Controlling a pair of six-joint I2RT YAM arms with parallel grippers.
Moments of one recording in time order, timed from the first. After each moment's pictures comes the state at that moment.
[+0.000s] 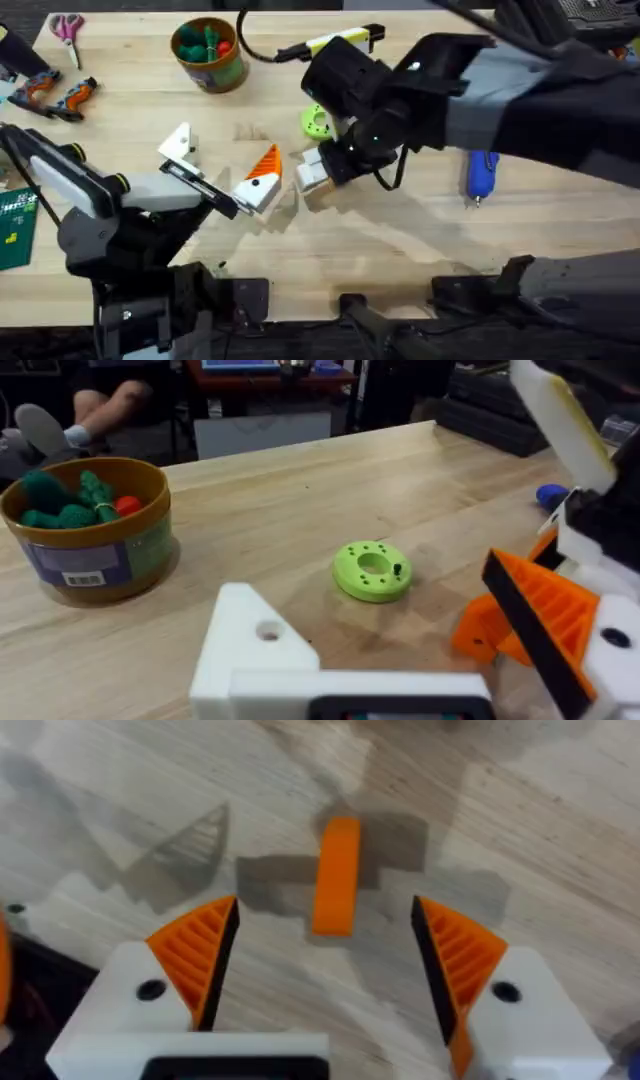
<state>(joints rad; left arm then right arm) 0.27 0.01 0.01 -0.08 0.83 -0.04 0.86 1.61 1.19 -0.91 0.00 0.46</state>
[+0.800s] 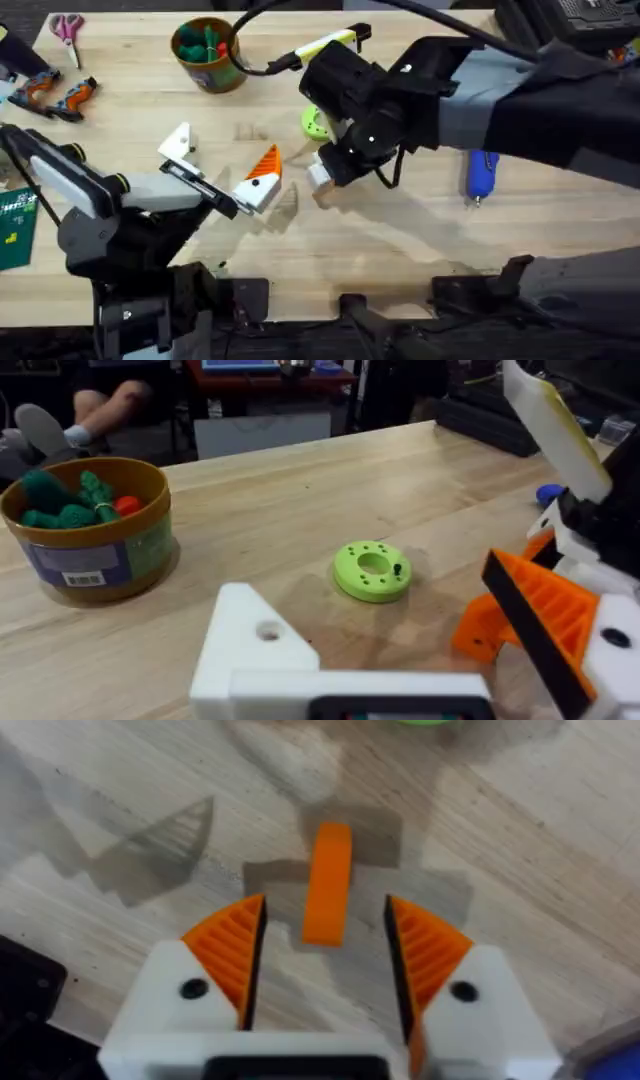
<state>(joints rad) 0.27 0.01 0.01 -0.08 0.83 -0.04 0.86 1.62 1.19 -0.90 0.03 0.34</state>
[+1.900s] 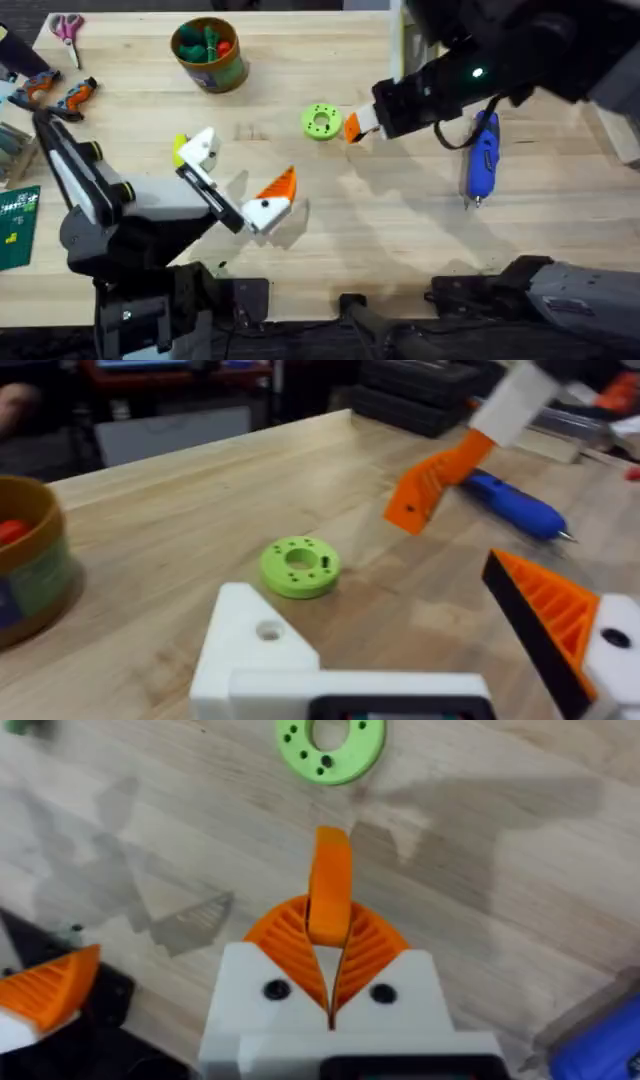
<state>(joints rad) 0.27 0.01 0.01 -0.11 1.04 -0.02 0.61 1.39 1.23 -0.95 -0.11 0.27</state>
